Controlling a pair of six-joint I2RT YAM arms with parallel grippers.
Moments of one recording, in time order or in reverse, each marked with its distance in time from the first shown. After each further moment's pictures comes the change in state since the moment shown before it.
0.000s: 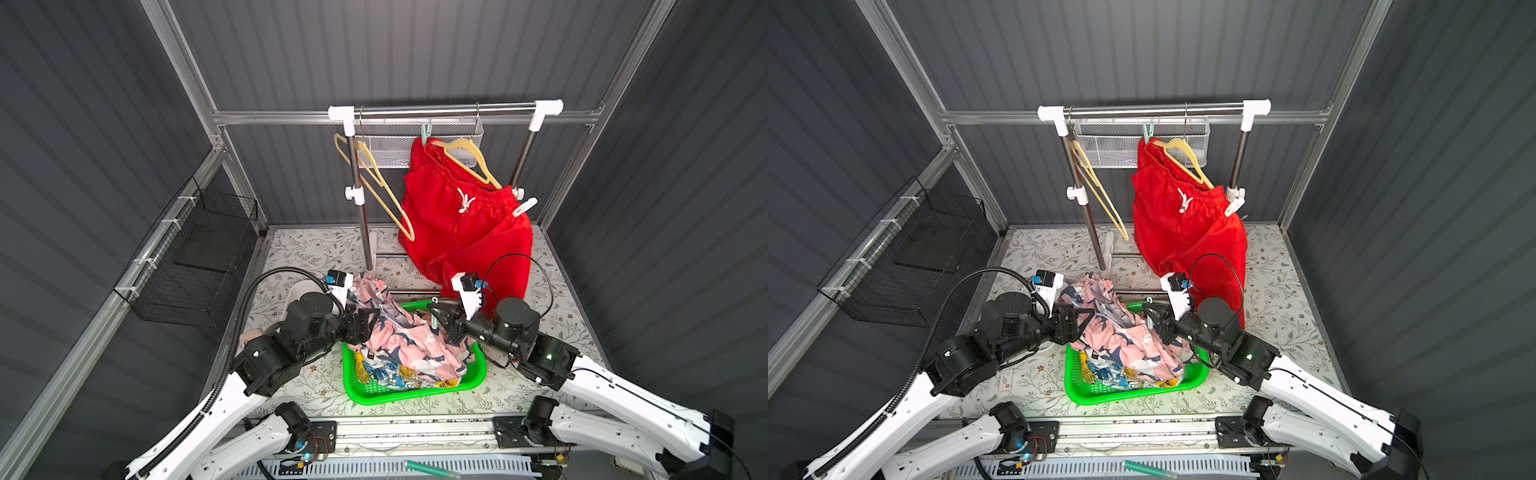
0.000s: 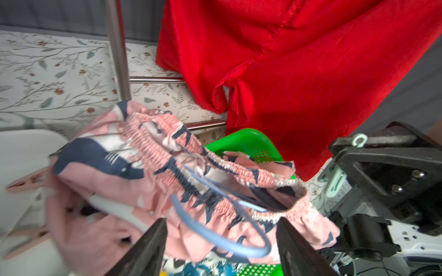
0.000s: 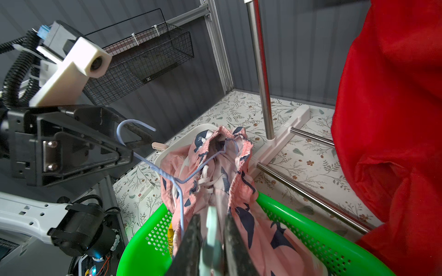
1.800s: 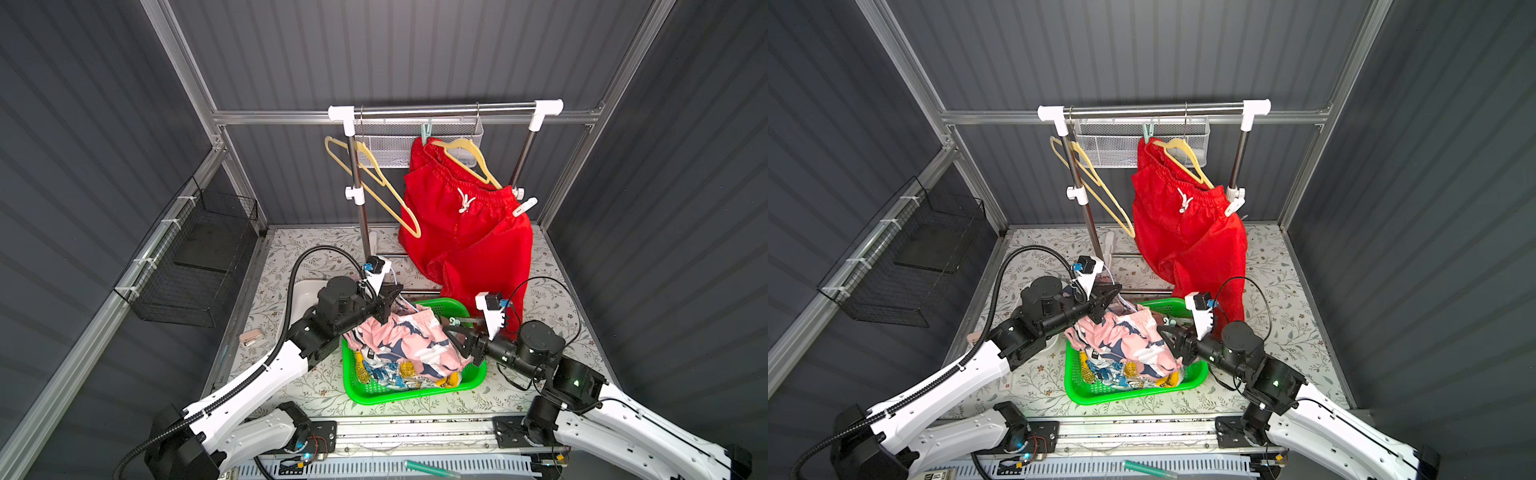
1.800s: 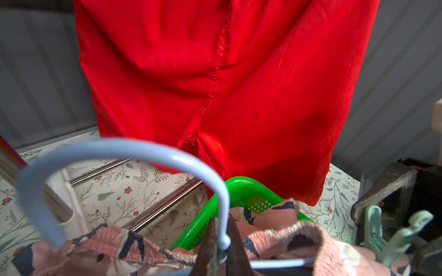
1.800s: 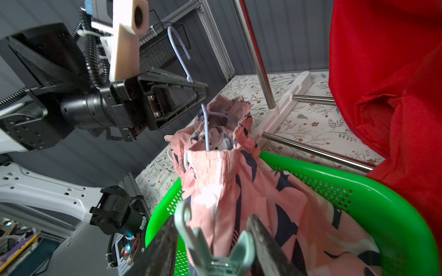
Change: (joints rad) left arm 0.052 0.257 -0.202 0.762 0.247 0.320; right arm 0.001 -0.287 -0.161 -0.132 -0.005 0.179
